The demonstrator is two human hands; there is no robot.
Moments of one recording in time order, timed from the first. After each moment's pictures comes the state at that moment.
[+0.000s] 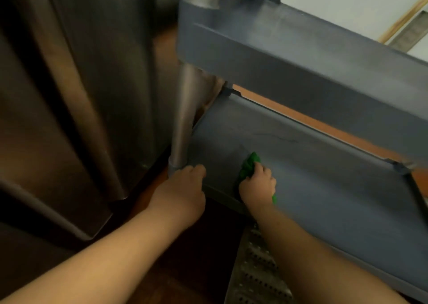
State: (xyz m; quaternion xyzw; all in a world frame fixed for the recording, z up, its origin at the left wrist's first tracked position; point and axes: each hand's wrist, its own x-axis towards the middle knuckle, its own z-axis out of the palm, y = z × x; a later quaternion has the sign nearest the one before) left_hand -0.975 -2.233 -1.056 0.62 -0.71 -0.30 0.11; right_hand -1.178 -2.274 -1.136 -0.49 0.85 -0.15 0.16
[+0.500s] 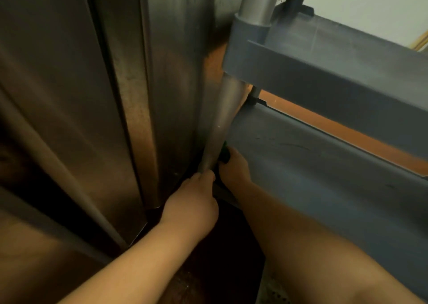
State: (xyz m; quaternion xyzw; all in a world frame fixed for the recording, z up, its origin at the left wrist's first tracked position) left_hand -0.933 -2.237 -1.067 0.65 -0.67 -0.31 0.16; right_hand -1.066 -2.353 -1.141 -0.58 0.72 -0.26 0.28
